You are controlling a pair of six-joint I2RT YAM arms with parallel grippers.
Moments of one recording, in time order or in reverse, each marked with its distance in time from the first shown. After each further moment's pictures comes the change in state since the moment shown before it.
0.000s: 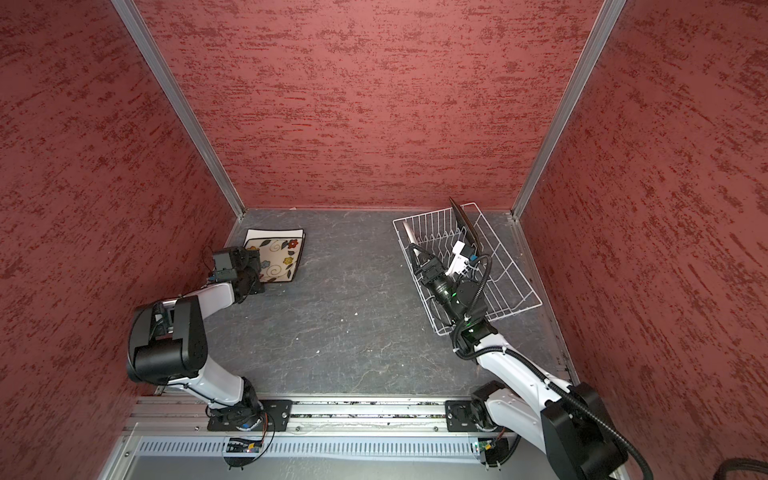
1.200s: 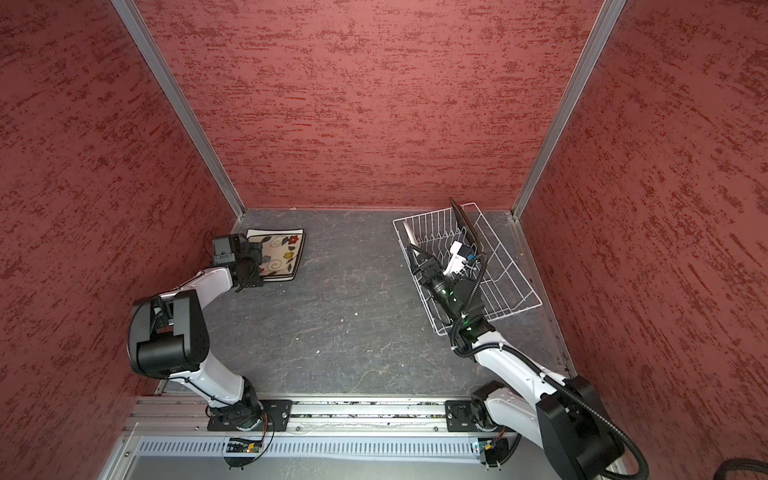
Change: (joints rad) left arm -0.007 0.048 0.204 -0.269 0.036 0.073; right arm 0.000 0.042 0.004 -0.001 0.000 -0.001
